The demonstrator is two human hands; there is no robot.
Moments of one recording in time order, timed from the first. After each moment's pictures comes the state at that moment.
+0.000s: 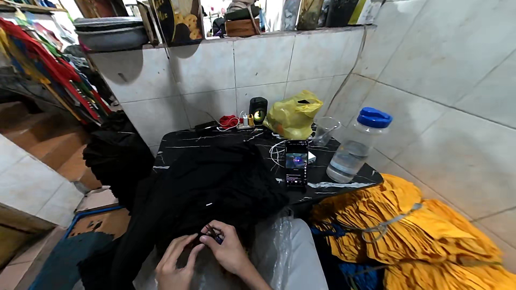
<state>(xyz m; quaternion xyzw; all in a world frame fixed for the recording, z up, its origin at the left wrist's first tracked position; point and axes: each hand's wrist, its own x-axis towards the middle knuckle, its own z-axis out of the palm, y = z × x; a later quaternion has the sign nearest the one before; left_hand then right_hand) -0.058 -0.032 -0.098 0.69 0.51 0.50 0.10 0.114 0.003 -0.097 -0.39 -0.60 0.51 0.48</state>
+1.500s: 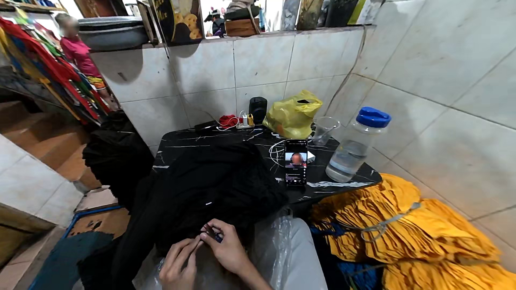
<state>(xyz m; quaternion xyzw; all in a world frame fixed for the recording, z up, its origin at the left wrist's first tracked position) -0.045 -0.035 -0.111 0.68 0.51 0.52 0.02 0.113 0.003 -0.096 -0.40 -0.59 0.52 0.48</state>
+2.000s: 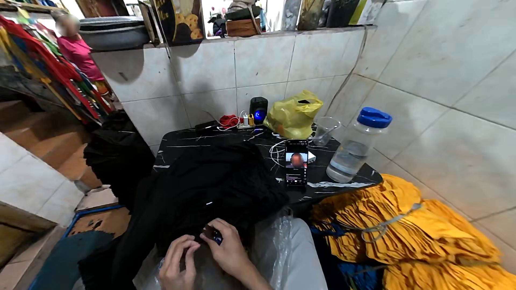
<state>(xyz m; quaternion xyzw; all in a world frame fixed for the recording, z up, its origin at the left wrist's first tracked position) -0.050 -0.036 -0.105 0.69 0.48 0.53 0.05 0.113 -0.001 -0.097 -0.46 -0.67 0.37 0.46</state>
